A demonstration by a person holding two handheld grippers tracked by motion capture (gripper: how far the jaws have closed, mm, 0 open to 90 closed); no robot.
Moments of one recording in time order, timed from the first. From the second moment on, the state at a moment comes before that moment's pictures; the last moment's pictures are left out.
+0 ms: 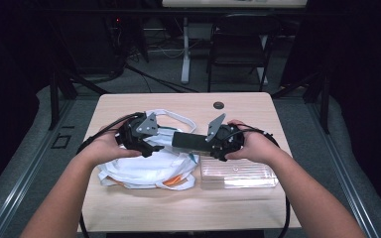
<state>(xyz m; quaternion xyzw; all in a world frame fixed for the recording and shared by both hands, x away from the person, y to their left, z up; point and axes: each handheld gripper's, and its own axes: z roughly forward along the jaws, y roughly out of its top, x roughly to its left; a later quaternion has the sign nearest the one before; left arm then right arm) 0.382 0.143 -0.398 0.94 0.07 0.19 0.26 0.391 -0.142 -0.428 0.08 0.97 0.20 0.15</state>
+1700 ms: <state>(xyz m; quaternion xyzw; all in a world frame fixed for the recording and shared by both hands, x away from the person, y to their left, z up) 0.387 0.179 -0.450 0.95 0.13 0.16 0.23 0.393 -0.225 -0.455 0.13 0.97 0.15 0.15</state>
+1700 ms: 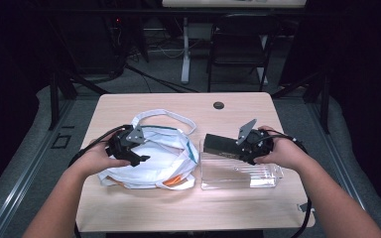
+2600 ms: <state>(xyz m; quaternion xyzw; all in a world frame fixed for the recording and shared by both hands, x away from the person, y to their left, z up) 0.389 0.179 -0.462 0.95 0.13 0.15 0.23 0.406 -0.218 -0.493 0.14 0.97 0.13 0.13</state>
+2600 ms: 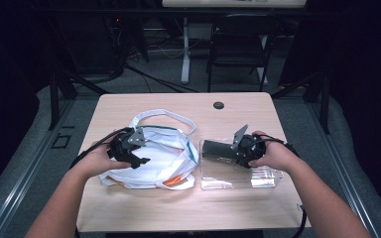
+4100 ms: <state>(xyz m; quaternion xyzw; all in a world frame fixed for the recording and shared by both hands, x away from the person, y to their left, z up) 0.390 0.183 -0.472 0.96 0.13 0.14 0.22 0.418 -0.215 -0.517 0.15 0.97 0.14 0.14</state>
